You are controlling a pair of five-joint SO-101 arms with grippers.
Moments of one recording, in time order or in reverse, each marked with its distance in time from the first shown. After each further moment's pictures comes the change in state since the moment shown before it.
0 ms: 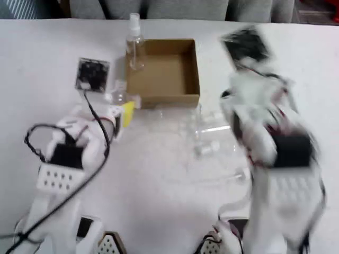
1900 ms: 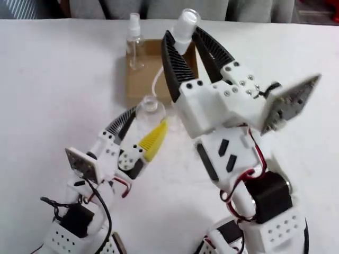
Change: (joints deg) left arm 18.7 -51.2 40.2 -30.6 7.9; right arm -24.8 -14.2 15.2 -51.2 -27.0
